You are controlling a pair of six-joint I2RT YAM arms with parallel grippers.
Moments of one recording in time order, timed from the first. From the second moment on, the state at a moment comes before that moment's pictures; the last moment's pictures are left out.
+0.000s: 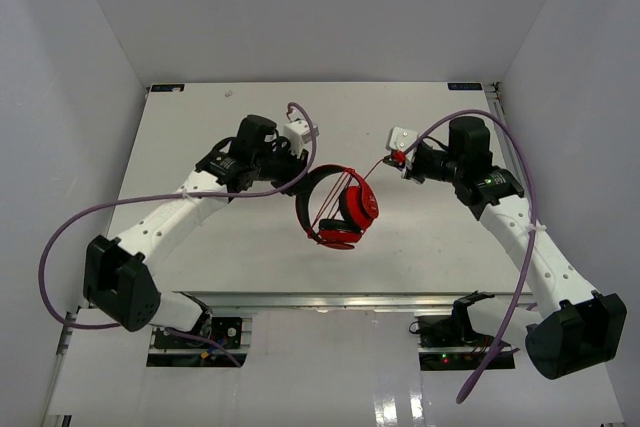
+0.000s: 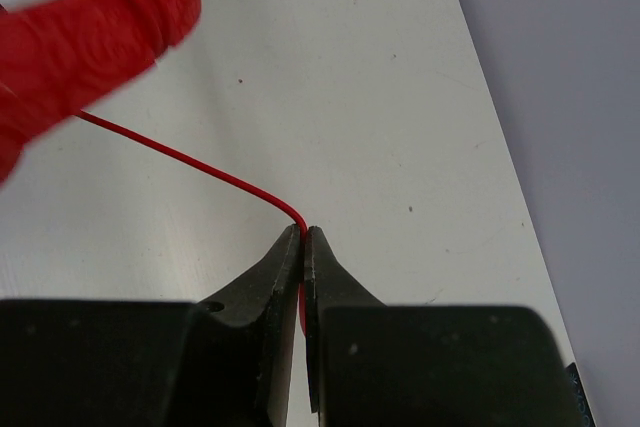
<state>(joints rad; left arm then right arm) -0.55 1.37 1.20 -0.50 0.46 -0.01 0.33 1.12 1.02 -0.36 -0.69 -0.84</state>
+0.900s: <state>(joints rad) -0.69 1.87 1.43 -0.55 -0.04 0.14 0.34 1.38 0.88 -0.26 -0.68 -0.65</state>
